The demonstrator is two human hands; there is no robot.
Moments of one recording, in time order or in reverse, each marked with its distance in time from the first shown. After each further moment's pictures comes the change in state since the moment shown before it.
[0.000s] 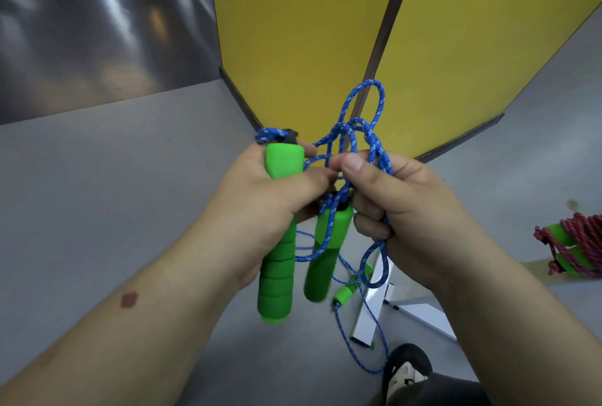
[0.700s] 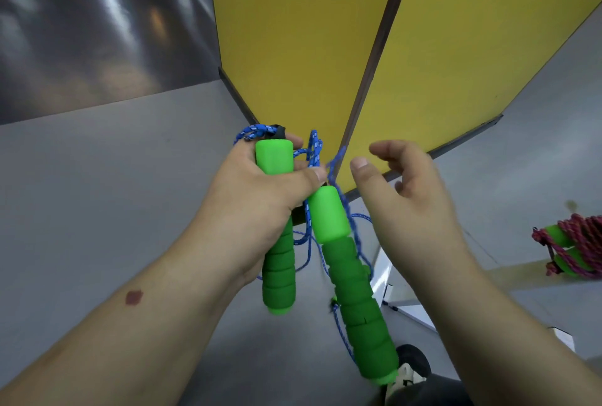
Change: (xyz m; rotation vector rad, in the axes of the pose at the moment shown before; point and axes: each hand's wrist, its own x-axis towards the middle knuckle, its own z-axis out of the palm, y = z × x) left_hand 0.003 -0.004 0.001 0.033 0.142 0.058; right_hand -0.001 0.012 -0.001 -0.654 0.497 -0.148
